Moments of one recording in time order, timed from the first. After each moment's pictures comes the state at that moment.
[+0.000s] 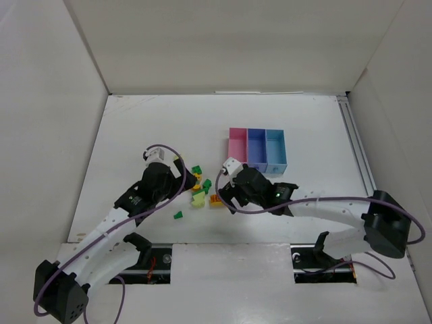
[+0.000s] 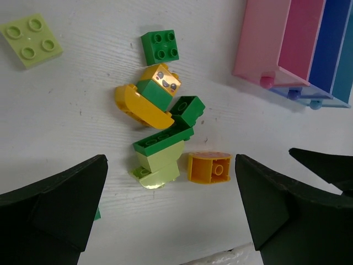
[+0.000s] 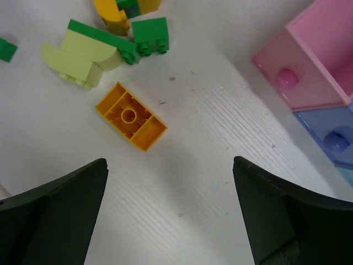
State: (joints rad) left arm -0.54 0.80 0.53 -0.39 -0.11 -0.86; right arm 1.03 1.32 0.78 -0.14 0.21 0.13
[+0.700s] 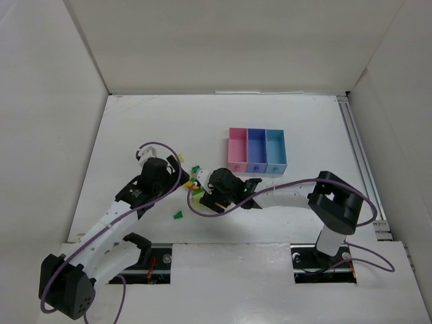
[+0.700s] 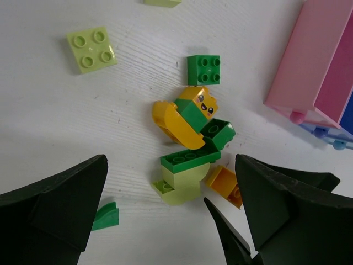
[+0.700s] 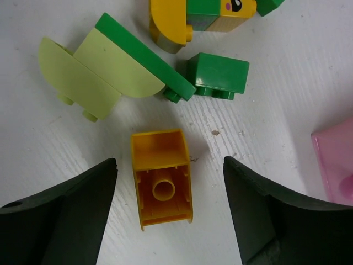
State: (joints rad) left arm -0.46 0.87 0.57 -0.46 -0.18 -0.91; right arm 1.07 1.74 0.99 -0.08 0.12 -0.17
